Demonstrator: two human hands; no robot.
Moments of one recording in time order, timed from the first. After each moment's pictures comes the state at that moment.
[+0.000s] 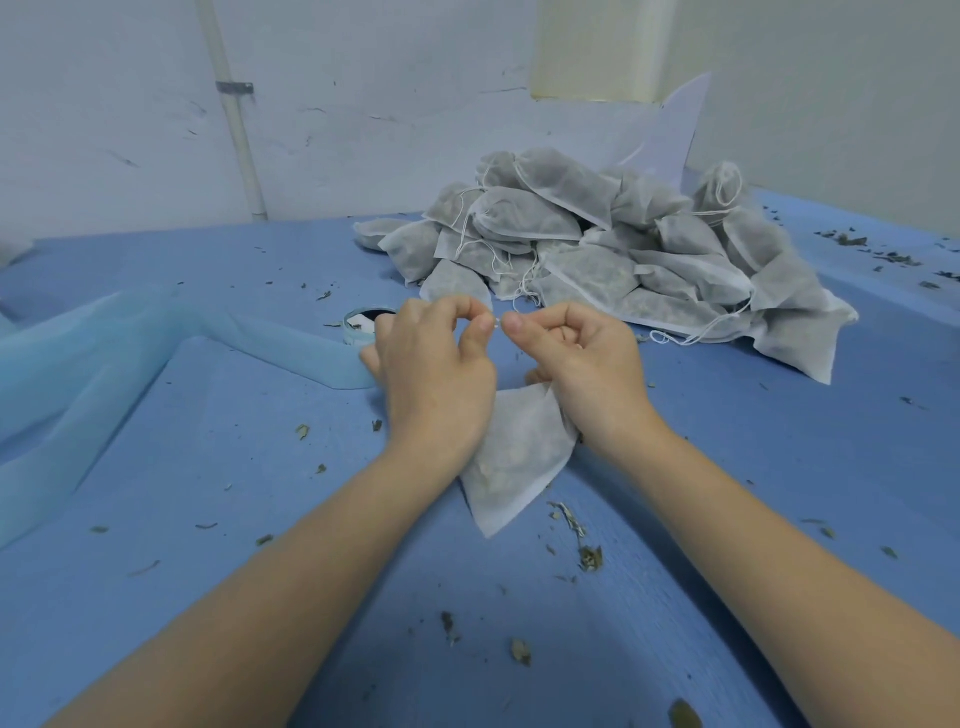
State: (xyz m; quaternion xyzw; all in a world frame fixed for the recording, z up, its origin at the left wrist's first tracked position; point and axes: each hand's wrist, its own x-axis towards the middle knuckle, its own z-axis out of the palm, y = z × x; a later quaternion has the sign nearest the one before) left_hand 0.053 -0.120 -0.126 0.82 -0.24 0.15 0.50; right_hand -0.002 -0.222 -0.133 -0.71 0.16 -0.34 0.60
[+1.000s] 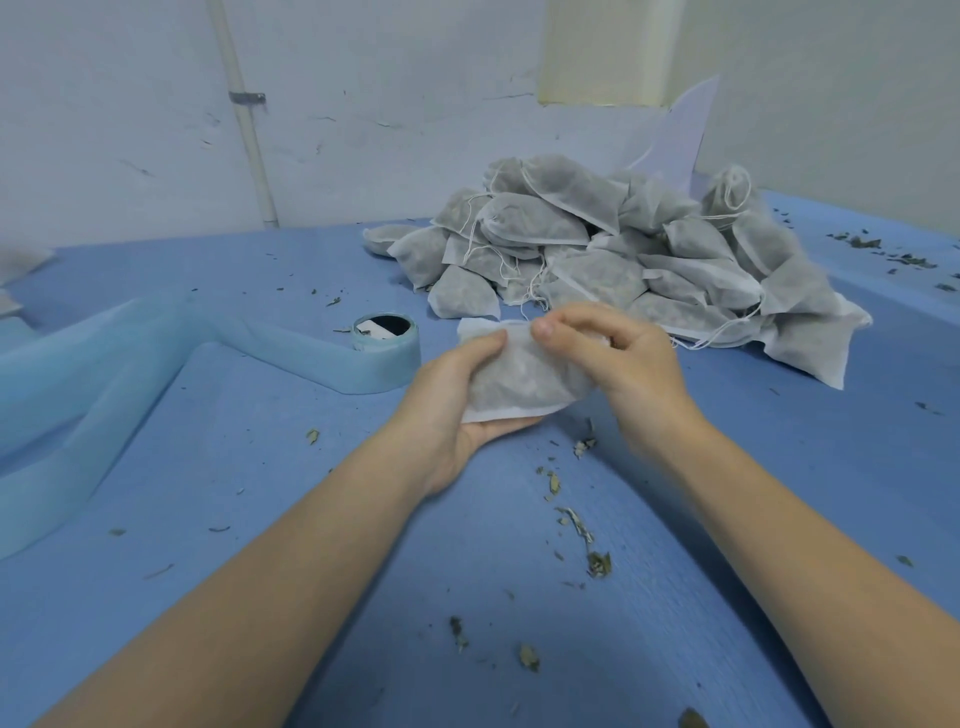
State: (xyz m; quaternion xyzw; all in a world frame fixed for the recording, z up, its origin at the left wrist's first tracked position) left_hand 0.062 -0.118 -0.131 0.51 -0.11 -0.36 0.77; right_hand -0.016 -0.238 -0.128 -0.70 0.09 -0.33 0.63
